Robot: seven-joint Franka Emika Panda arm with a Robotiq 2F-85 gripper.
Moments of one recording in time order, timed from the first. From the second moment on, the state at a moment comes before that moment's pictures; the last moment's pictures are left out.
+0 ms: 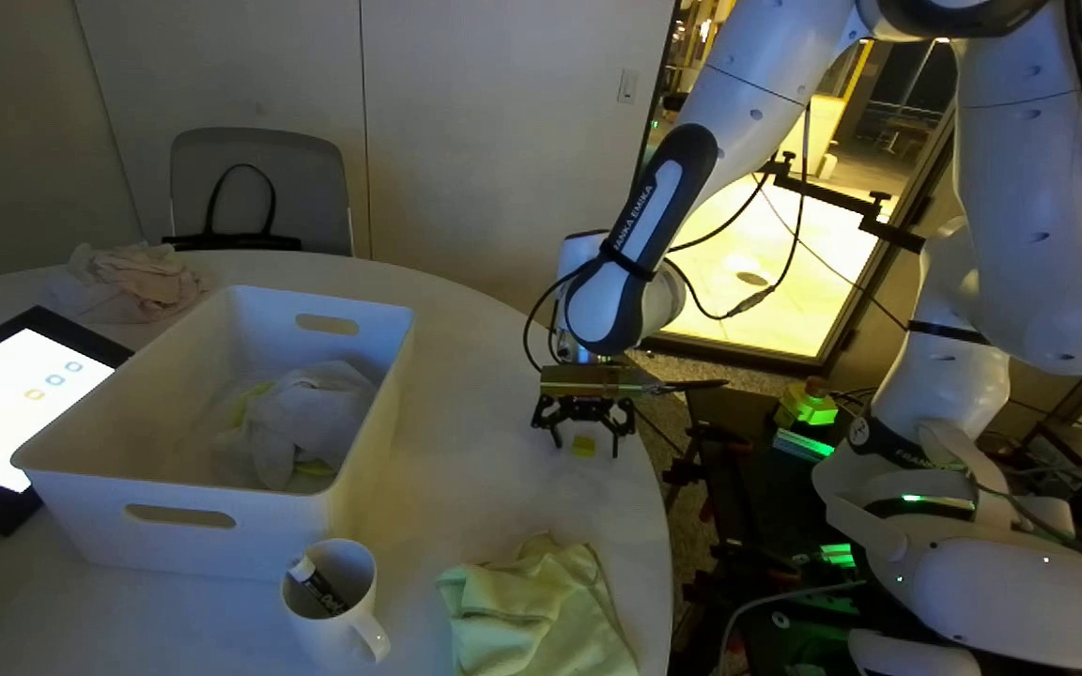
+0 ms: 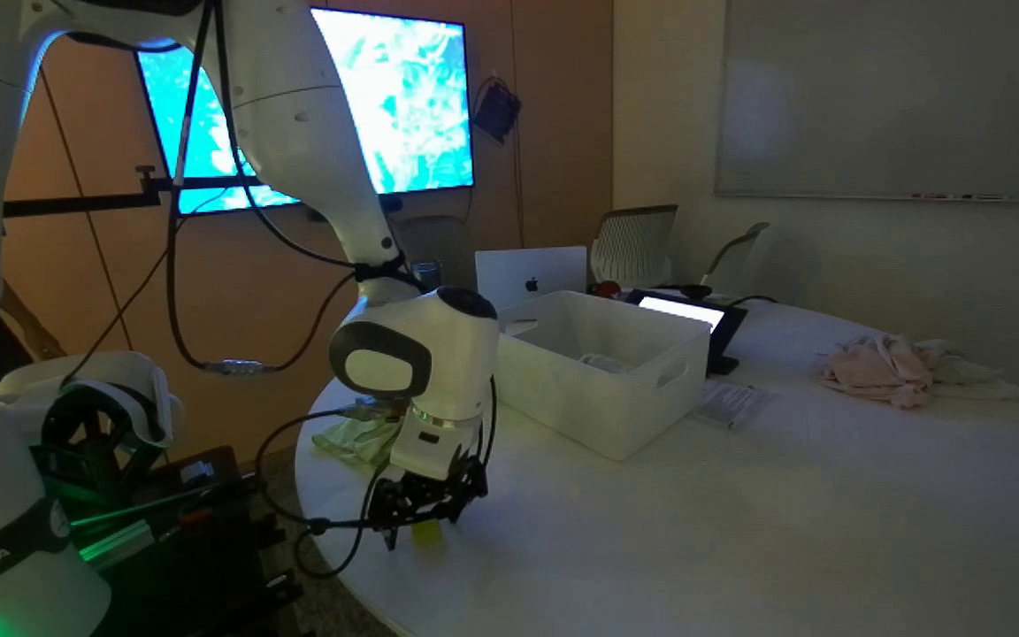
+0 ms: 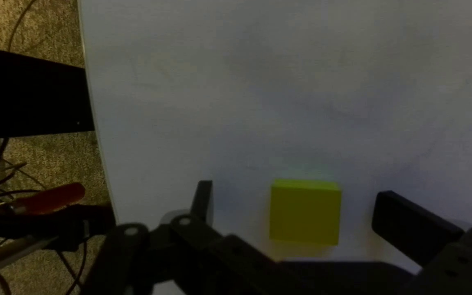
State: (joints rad) arm -0.07 0.46 -0.06 -2.48 0.44 2.69 1.00
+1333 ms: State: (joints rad) arm -0.10 0.48 -0.08 -2.45 0.44 2.72 0.94
